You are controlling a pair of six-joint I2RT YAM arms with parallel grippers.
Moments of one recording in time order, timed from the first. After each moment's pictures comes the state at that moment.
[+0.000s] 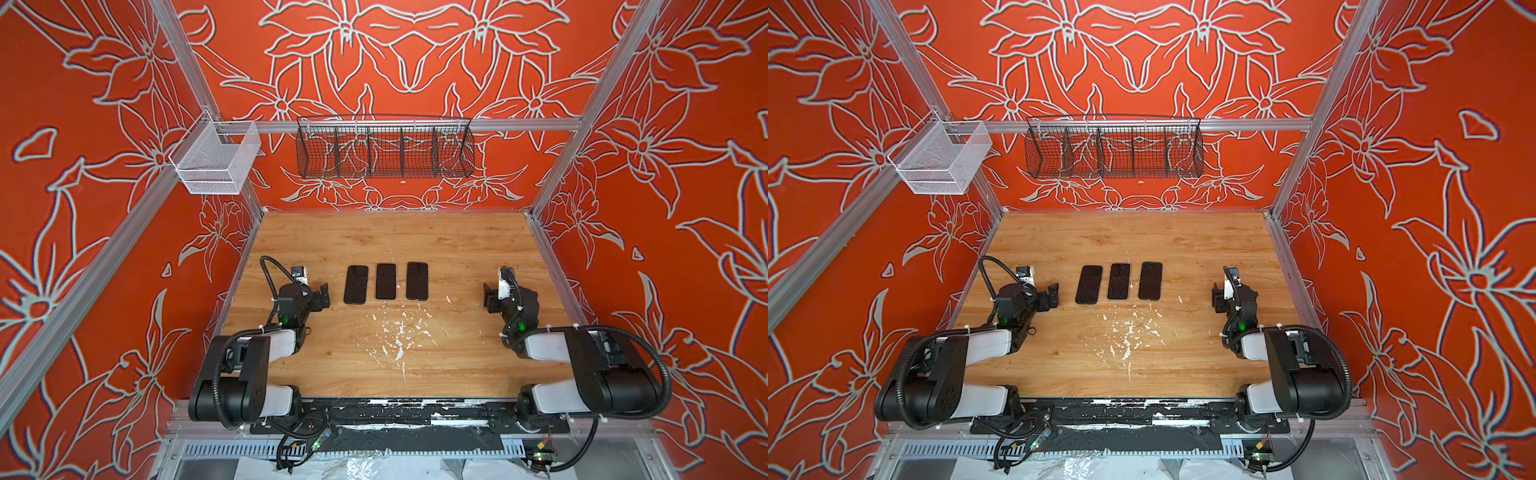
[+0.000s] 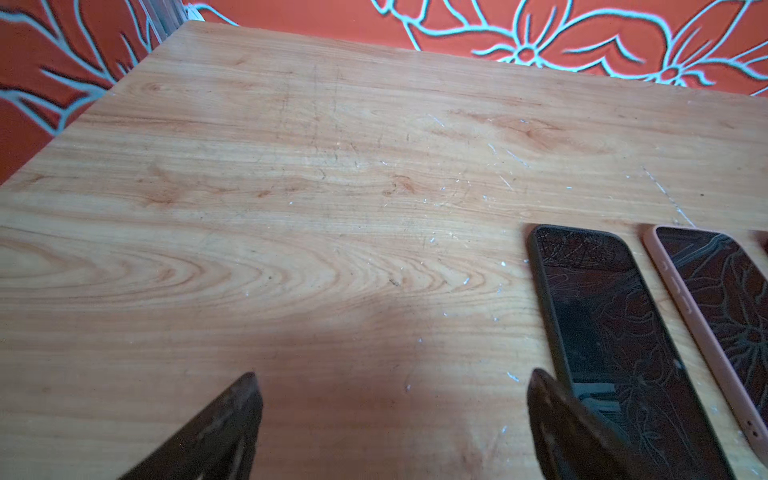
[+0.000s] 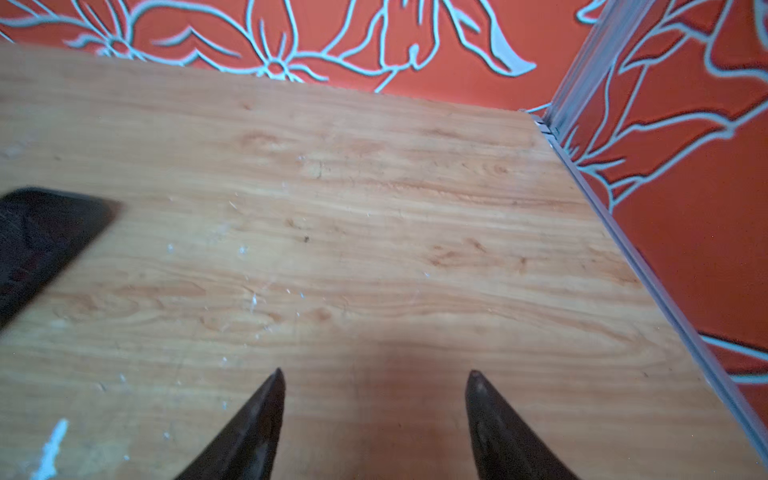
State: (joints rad) left arm 0.05 1.38 0.31 0.61 0.01 -0.10; right arm 0.02 1.42 0.26 0.82 0.00 -0.07
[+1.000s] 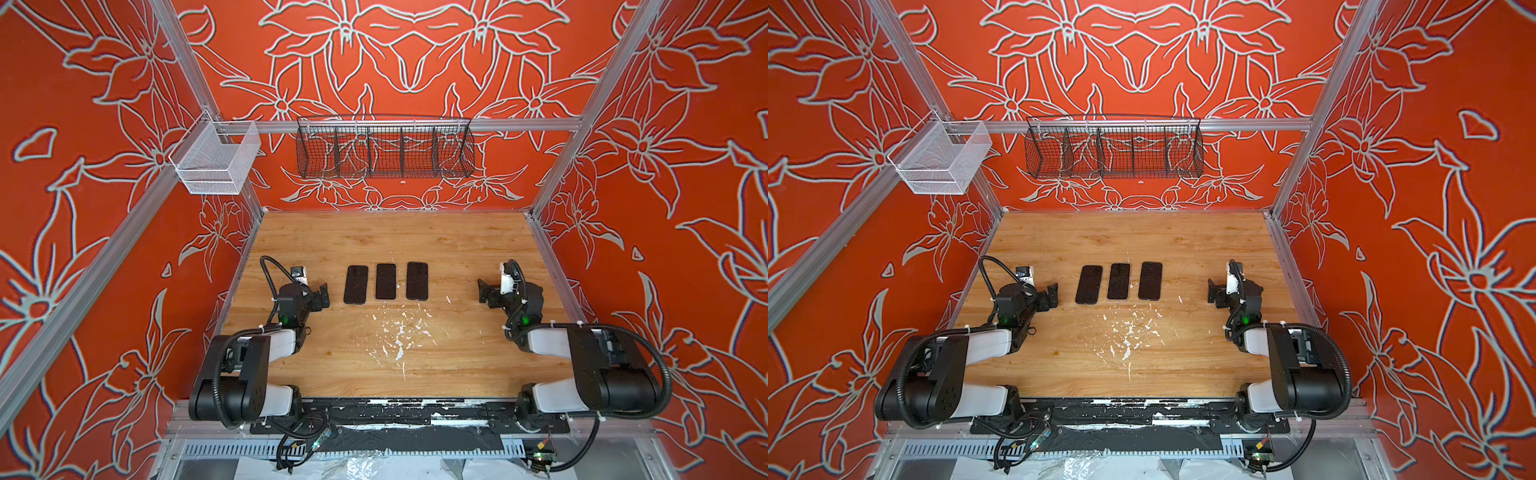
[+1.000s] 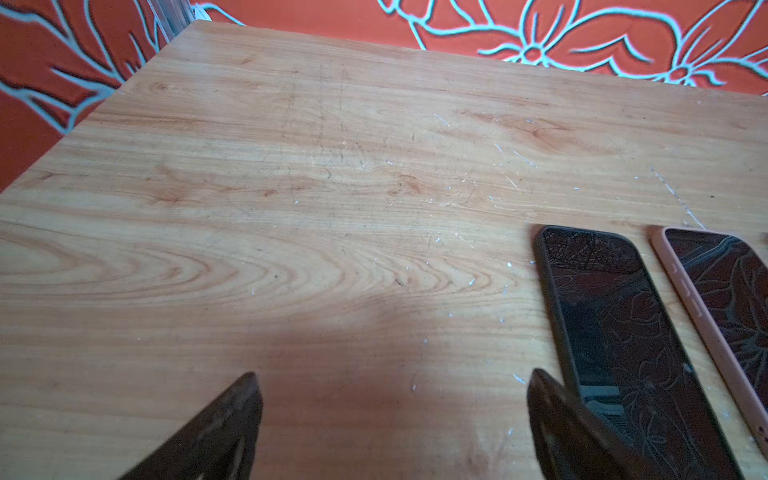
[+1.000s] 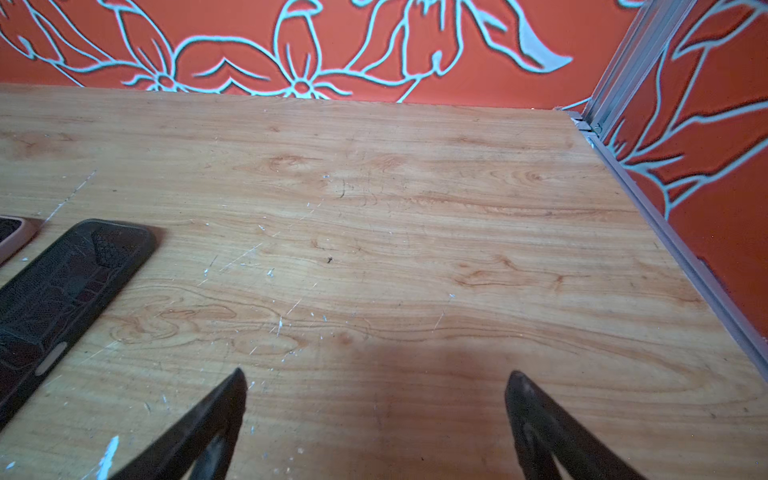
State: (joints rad) left arm 0.05 1.38 0.31 0.61 0.00 -0.10; right arm -0.02 1.42 0.29 0.77 -0.10 -0.02
